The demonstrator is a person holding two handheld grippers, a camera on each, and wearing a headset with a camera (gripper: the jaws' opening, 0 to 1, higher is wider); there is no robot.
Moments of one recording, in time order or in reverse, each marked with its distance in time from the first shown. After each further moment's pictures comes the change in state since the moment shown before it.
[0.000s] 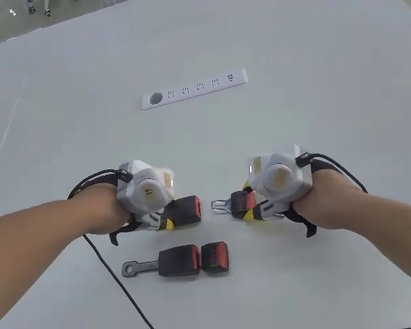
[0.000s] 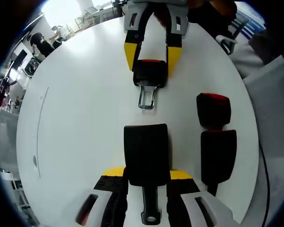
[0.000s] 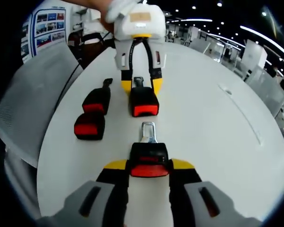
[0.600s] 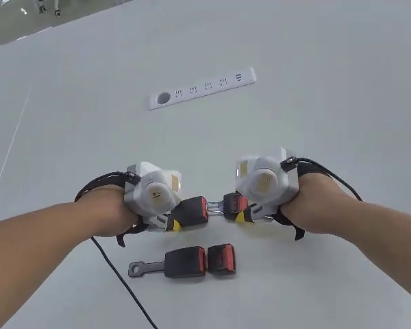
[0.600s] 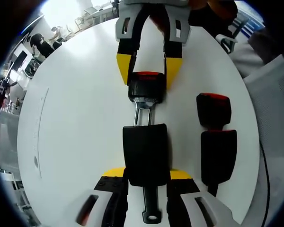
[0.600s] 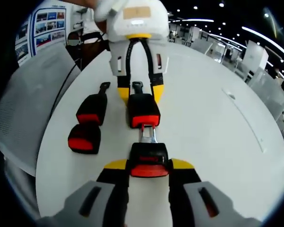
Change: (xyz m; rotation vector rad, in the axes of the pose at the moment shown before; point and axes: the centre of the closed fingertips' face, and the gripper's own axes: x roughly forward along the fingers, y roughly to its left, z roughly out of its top) left arm 0.000 0.001 -0.001 0.006 -0.004 0.012; right arm 0.014 -0.002 0.014 -0.006 0.005 0.005
